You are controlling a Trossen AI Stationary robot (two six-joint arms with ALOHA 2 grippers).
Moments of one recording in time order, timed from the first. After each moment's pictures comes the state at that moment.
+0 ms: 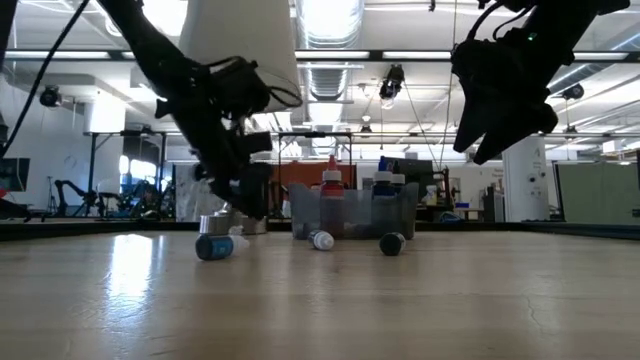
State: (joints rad) left arm 0.30 1.61 0.76 -0.04 -0.37 -0.23; right arm 0.18 1.25 0.78 -0.62 0.41 0.96
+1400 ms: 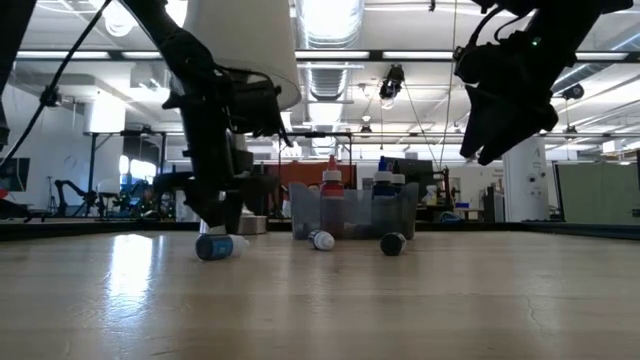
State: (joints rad) left arm 0.27 1.72 0.91 -0.47 -0.38 -0.95; right arm 0.18 1.25 0.78 -0.66 0.44 0.91
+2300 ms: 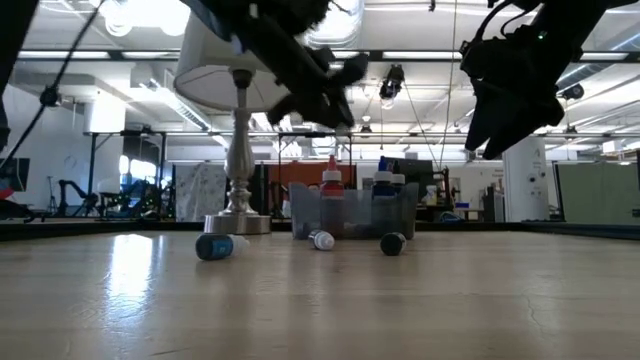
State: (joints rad) left arm 0.18 1.74 1.30 -0.06 -0.46 -0.53; right arm 0.18 1.20 0.78 -0.70 0.45 0.92
